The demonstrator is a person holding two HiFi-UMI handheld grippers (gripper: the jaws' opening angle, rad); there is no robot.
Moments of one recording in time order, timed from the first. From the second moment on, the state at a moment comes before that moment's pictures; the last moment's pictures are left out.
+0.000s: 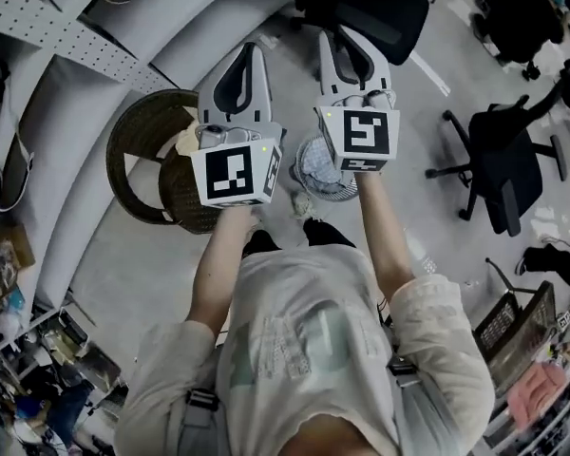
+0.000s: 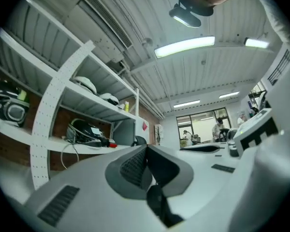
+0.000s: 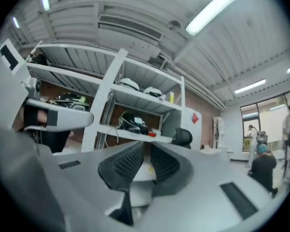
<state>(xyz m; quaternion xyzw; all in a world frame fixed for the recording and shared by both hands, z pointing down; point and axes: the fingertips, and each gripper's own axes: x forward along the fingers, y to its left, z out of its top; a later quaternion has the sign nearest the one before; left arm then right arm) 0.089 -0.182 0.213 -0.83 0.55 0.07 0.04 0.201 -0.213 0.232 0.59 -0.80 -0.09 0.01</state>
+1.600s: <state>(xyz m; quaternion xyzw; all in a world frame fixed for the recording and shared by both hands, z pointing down) -0.311 -0.087 0.442 -0.56 0.83 -0.03 -0.07 -0.215 -0.202 0.537 0.21 -0.96 0.06 0.17</state>
